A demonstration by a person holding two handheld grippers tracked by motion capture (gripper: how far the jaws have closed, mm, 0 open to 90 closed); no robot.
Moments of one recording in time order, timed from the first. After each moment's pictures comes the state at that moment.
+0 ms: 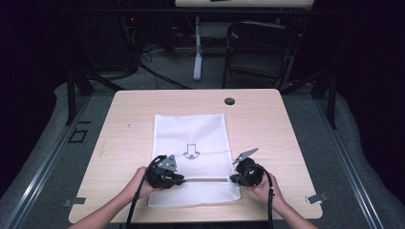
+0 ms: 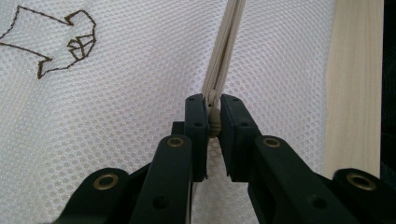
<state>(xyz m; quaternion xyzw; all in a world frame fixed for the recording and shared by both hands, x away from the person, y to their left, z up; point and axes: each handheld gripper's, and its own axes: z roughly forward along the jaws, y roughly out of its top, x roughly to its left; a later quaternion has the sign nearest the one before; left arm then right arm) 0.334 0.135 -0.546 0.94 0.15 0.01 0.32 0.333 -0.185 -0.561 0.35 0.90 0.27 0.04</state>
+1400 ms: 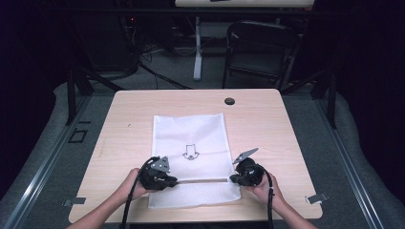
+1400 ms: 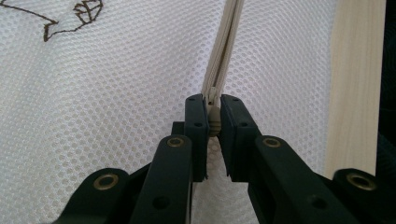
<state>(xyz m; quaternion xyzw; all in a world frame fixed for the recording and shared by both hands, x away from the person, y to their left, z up) 0.332 0.156 -0.550 0.94 0.16 0.00 0.31 0.332 -0.185 -0.561 0.35 0.90 0.27 0.04</state>
